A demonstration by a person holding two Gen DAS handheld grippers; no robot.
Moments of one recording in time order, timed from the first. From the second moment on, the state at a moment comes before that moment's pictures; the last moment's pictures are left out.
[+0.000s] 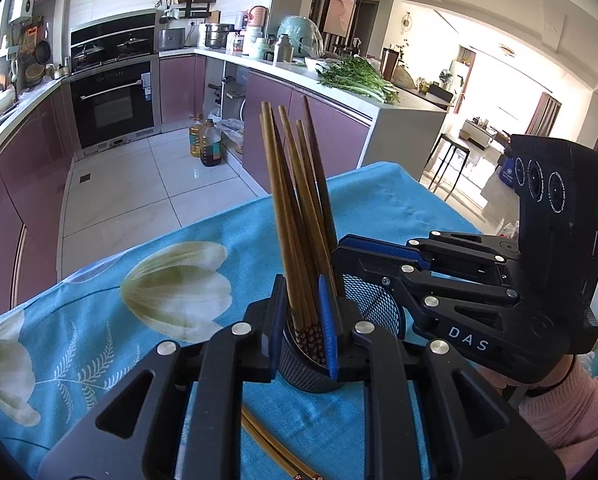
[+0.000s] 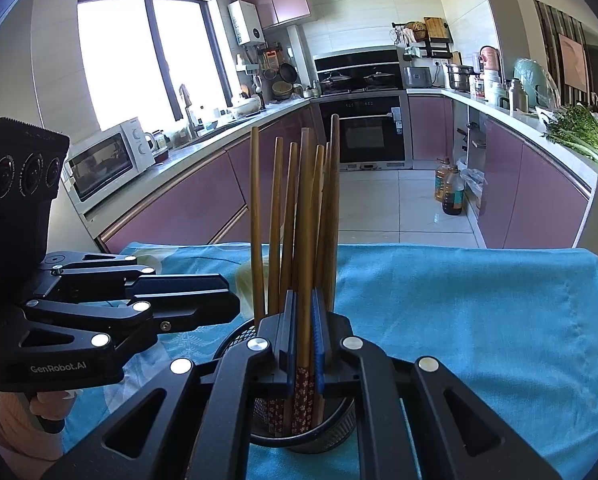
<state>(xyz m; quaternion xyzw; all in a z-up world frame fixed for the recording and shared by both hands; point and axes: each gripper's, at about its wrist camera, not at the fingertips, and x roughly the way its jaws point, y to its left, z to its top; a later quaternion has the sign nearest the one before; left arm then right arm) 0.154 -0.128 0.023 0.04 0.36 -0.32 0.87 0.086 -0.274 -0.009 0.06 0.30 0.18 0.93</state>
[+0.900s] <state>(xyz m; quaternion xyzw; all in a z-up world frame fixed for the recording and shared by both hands) 0.073 -0.012 -0.030 0.01 0.34 -0.18 0.92 0.025 -0.212 -0.066 0.02 0.38 0.29 0.88</state>
